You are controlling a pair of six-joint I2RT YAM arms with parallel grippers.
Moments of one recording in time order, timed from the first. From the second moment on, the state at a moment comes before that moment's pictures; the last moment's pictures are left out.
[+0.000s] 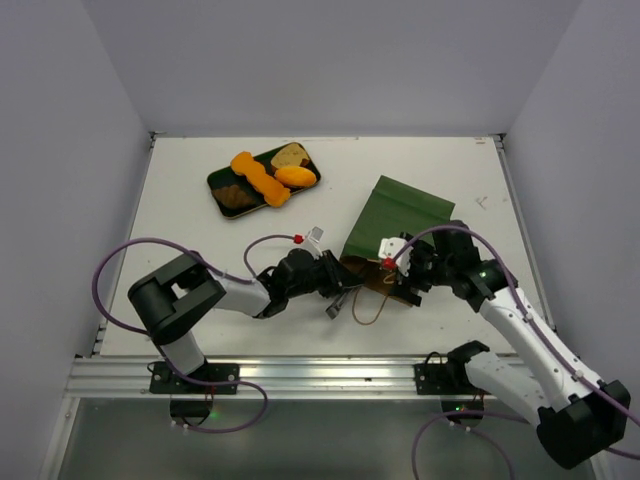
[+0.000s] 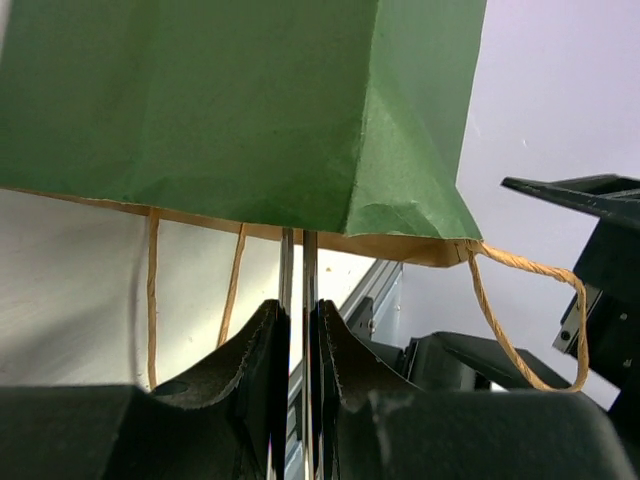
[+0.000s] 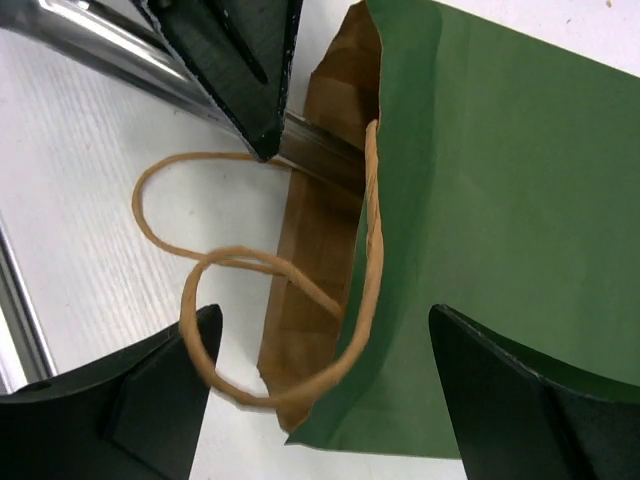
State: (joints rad) left arm -0.90 1.71 0.59 0.75 0.18 -1.29; right arm 0.35 0.89 0.76 -0.74 -0.50 -0.86
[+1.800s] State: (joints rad) left arm -0.98 1.93 0.64 0.98 0.05 -1.56; right arm 0.46 0.99 0.75 -0.50 -0.22 -0.51
